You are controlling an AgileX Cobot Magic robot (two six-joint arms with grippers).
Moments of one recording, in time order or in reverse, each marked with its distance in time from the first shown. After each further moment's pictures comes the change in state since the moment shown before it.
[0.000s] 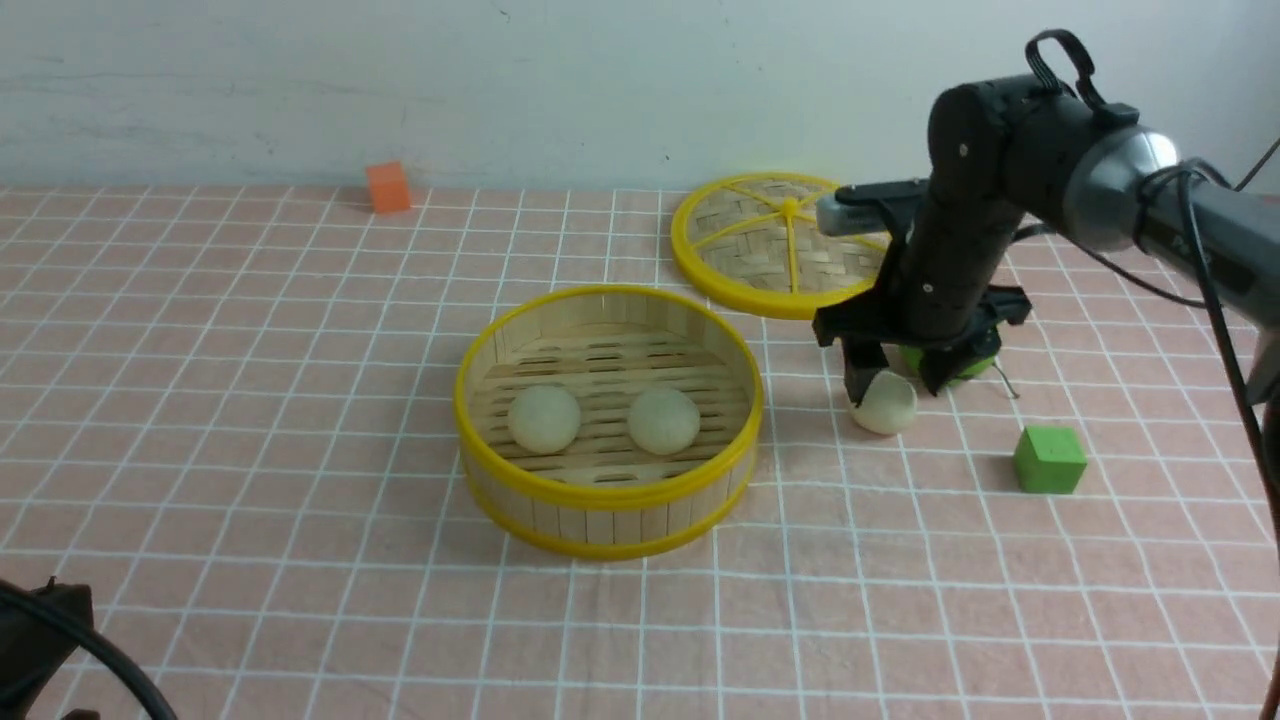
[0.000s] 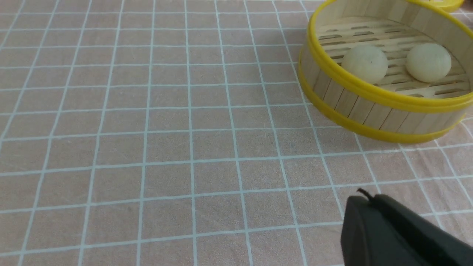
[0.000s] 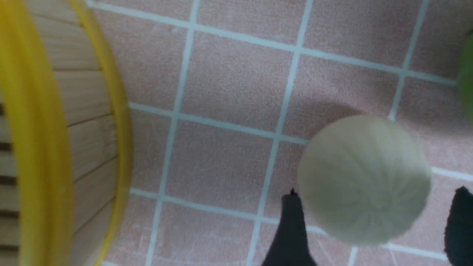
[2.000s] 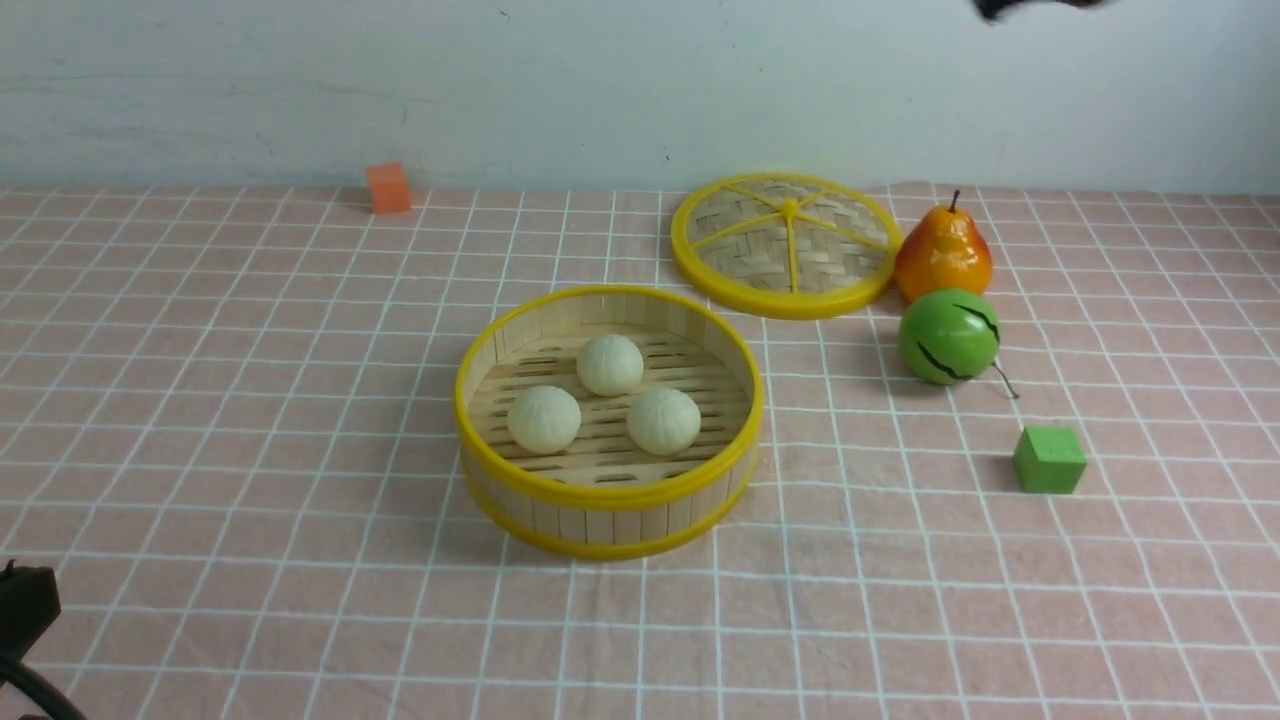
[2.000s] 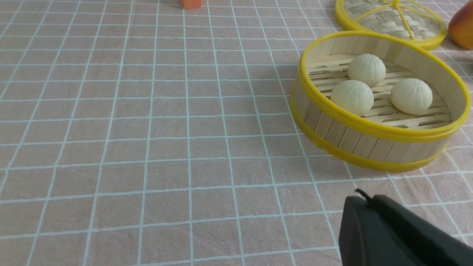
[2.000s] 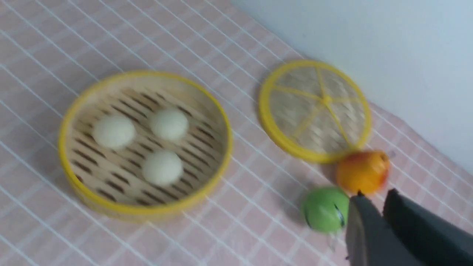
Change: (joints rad) right arm 0.260 -0.885 0.292 -0.252 -0.009 -0.241; left arm 0.000 -0.082 0.002 0.007 -0.012 -0.002
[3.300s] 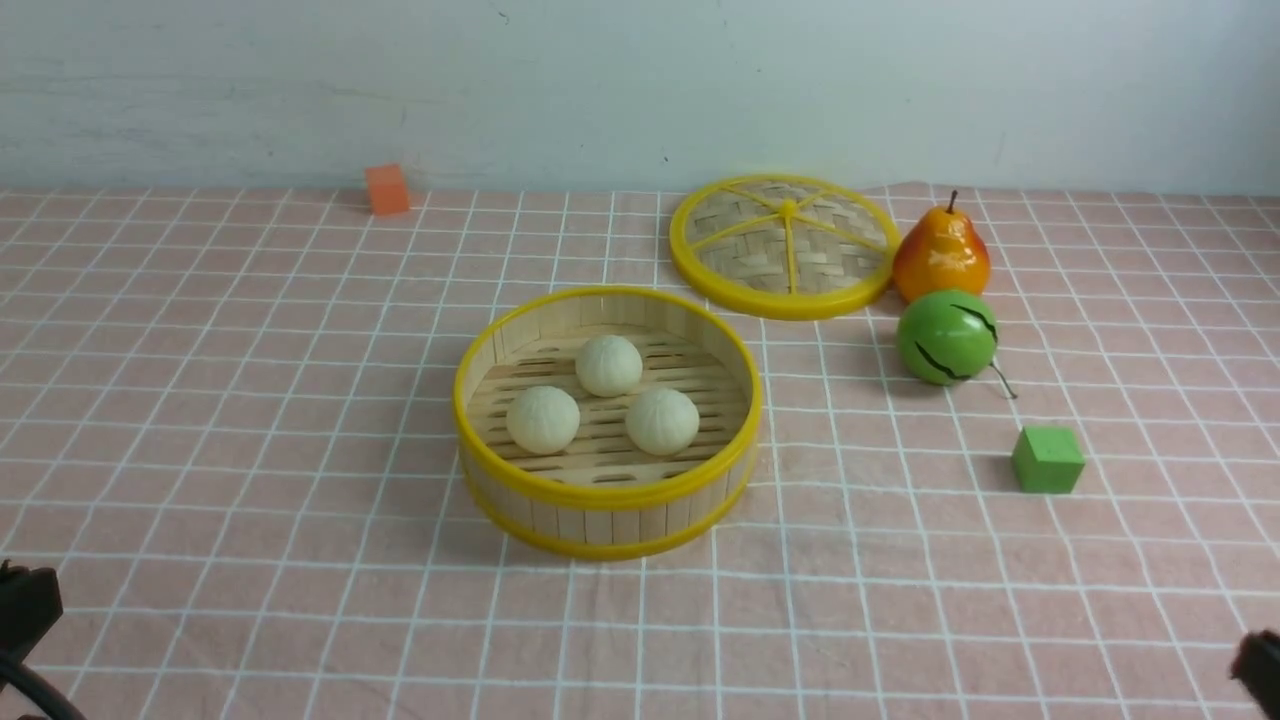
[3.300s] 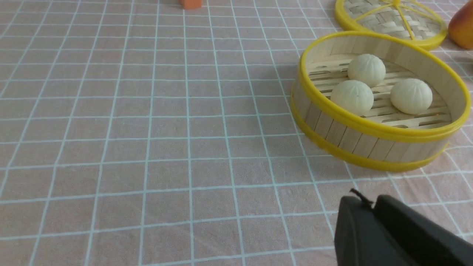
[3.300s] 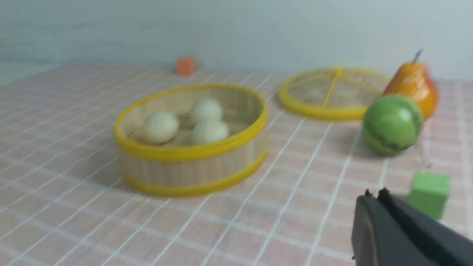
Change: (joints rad) right arm -0.197 -1.228 1.801 0.086 -1.288 0.306; left arm 0.000 -0.001 0.000 0.002 0.002 -0.001
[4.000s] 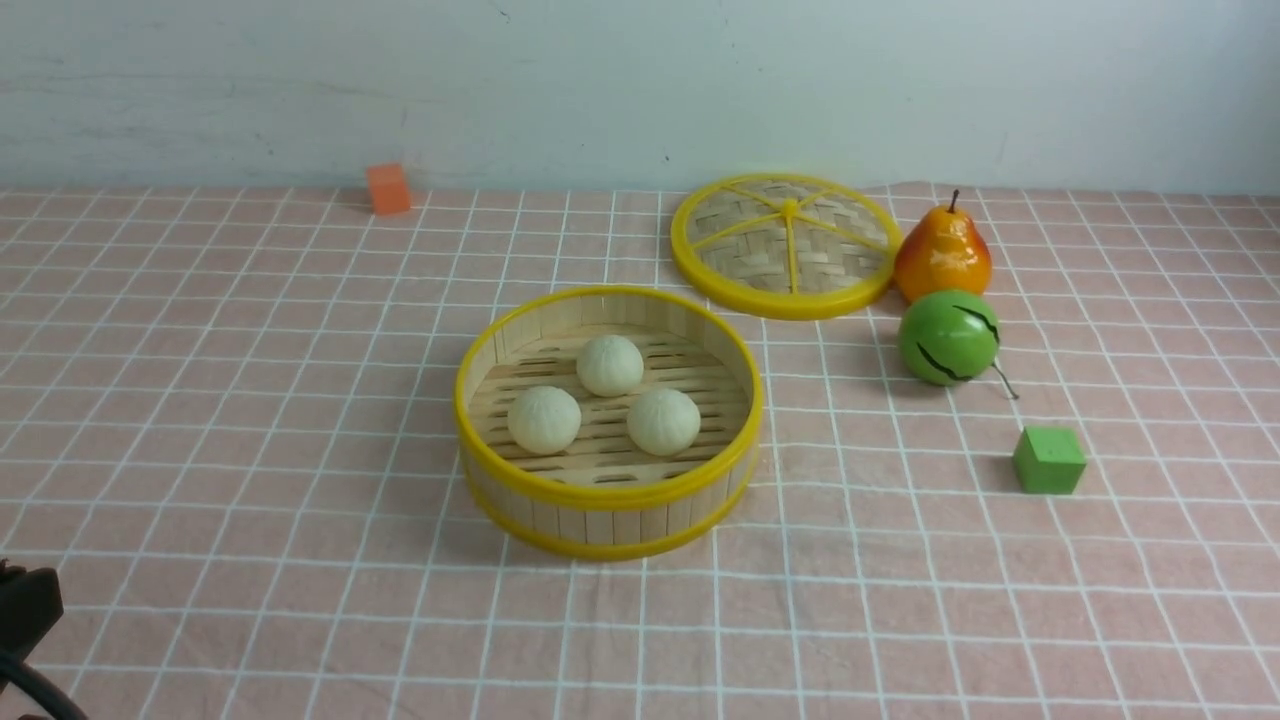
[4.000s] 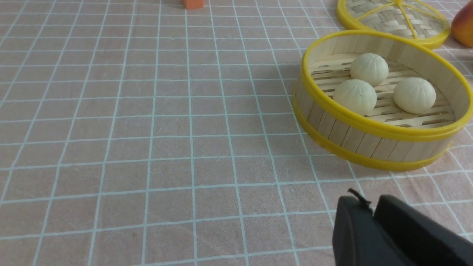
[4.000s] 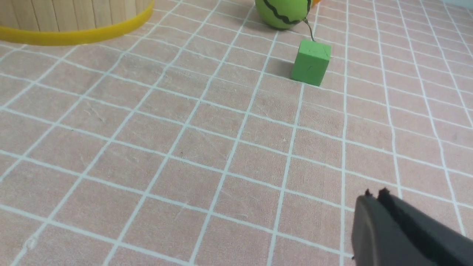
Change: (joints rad) right arm -0.214 -0.210 -0.011 0.199 0.572 -0.406; left arm 0.000 0.000 0.000 0.007 0.003 0.000
